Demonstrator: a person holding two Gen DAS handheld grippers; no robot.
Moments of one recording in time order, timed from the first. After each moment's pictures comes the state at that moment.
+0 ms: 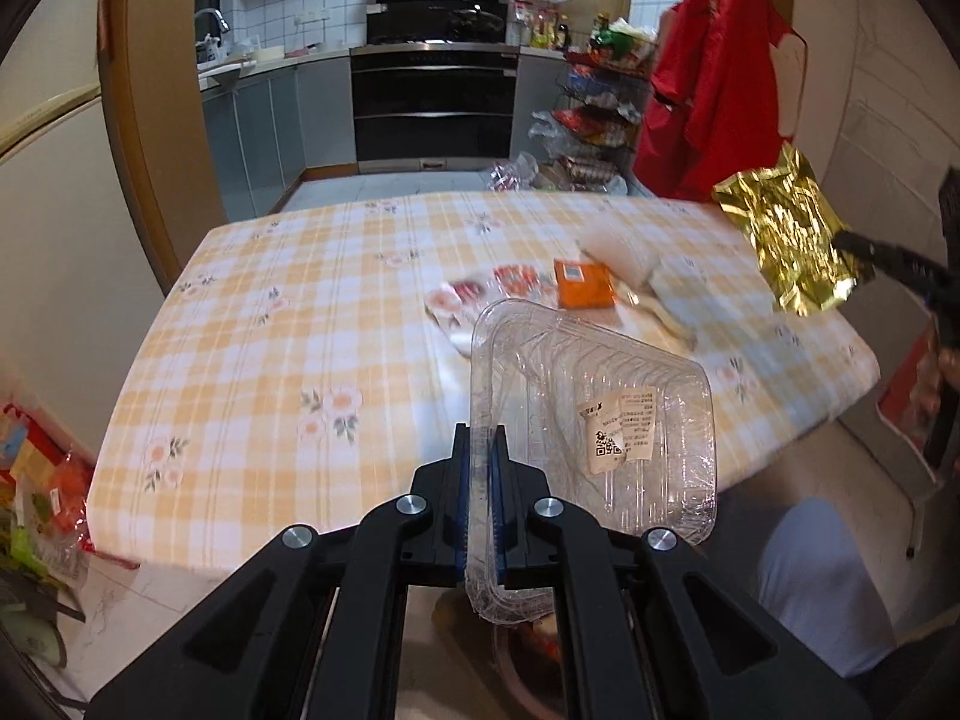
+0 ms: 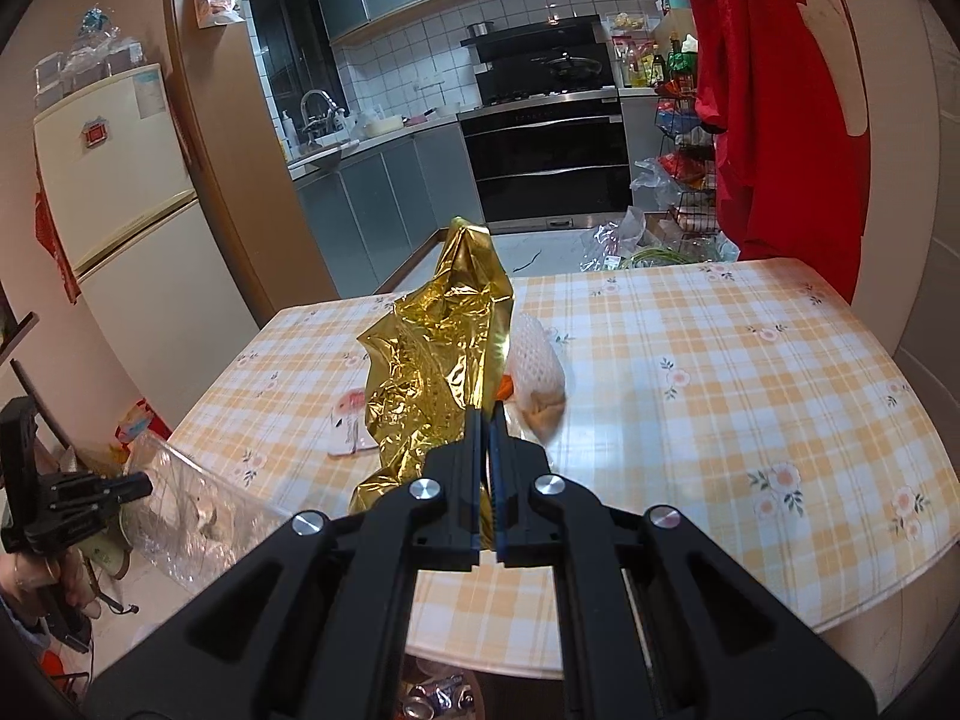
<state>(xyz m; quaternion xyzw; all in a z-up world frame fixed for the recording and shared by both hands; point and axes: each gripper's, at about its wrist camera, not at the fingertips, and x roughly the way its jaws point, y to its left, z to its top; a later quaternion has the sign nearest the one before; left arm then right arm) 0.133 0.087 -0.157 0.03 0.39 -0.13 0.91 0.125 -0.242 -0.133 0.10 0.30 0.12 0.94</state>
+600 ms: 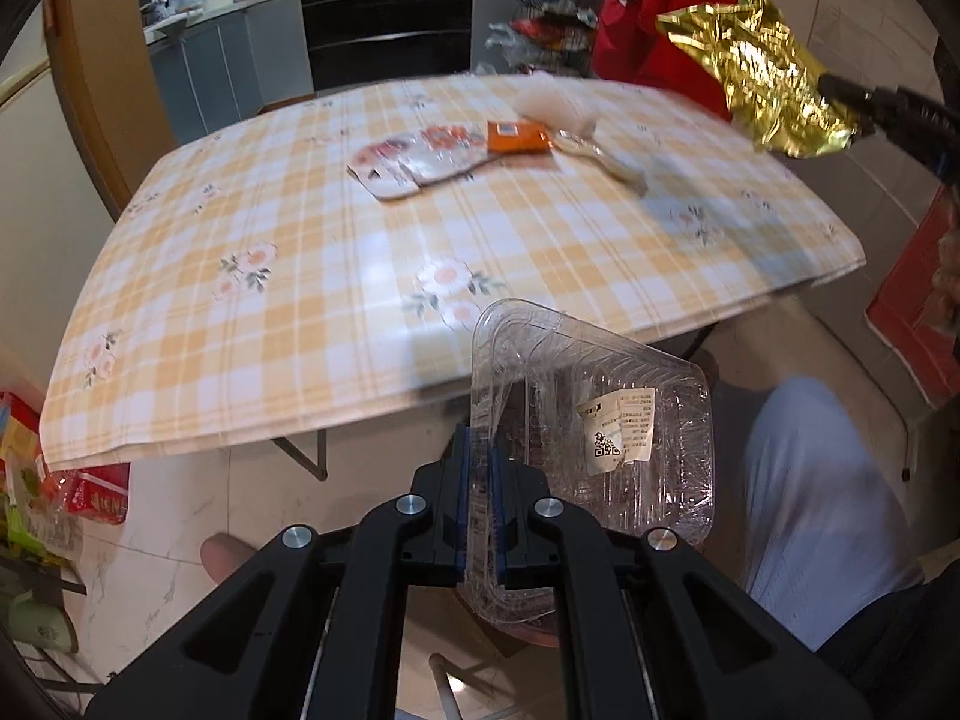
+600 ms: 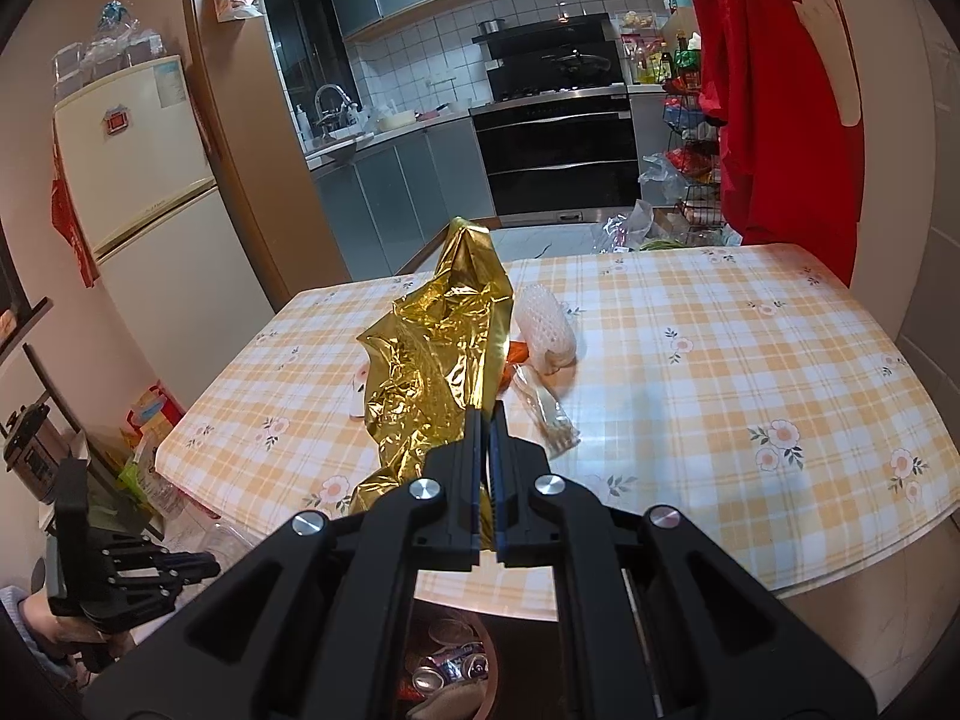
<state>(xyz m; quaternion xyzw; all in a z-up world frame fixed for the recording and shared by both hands) 0.079 0.040 -0.235 0.06 0.47 -0.15 0.87 0.079 -0.238 -0.140 0.10 0.30 0.14 0.94</state>
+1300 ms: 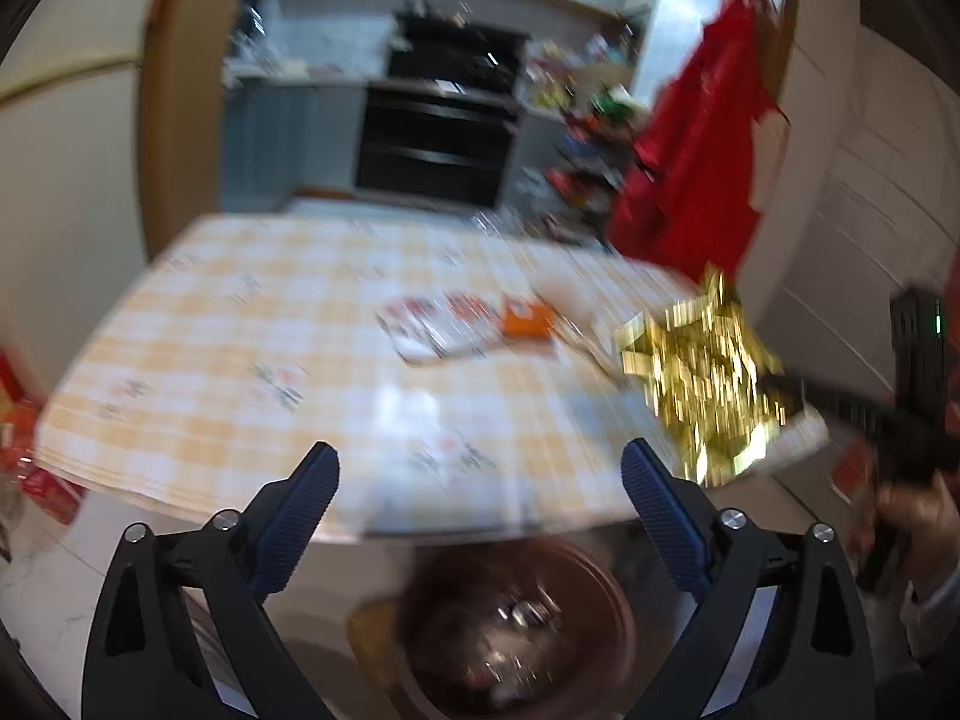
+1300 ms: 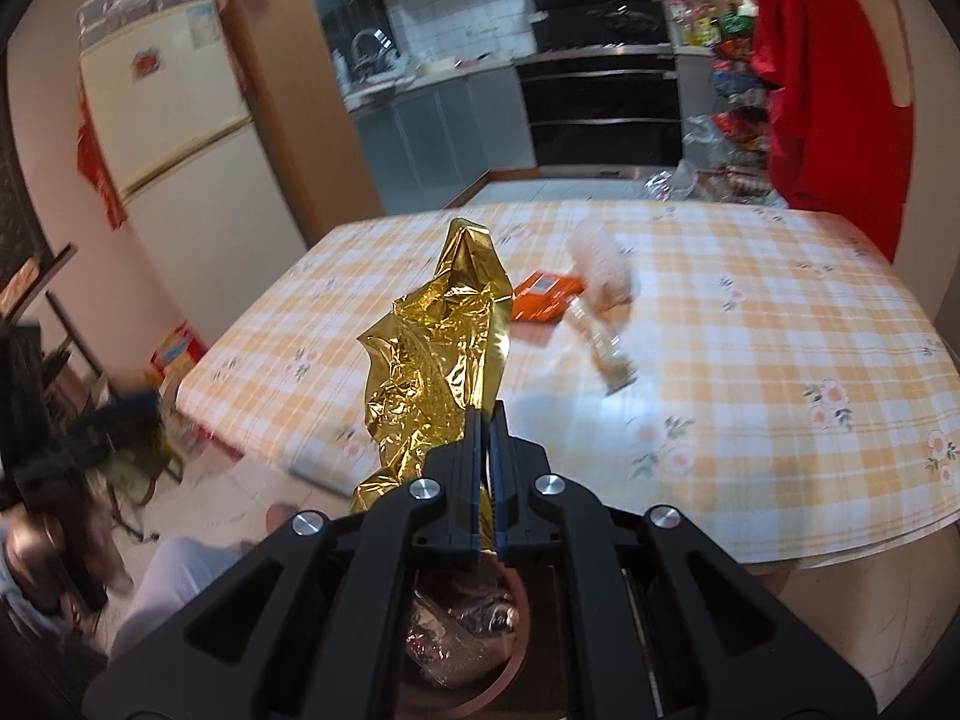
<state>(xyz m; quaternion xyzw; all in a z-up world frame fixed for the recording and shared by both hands) 0.071 0.068 -0.152 -0.07 0.31 -0.12 0.94 0.071 -0.196 -0.171 0.07 0.36 0.19 0.91</state>
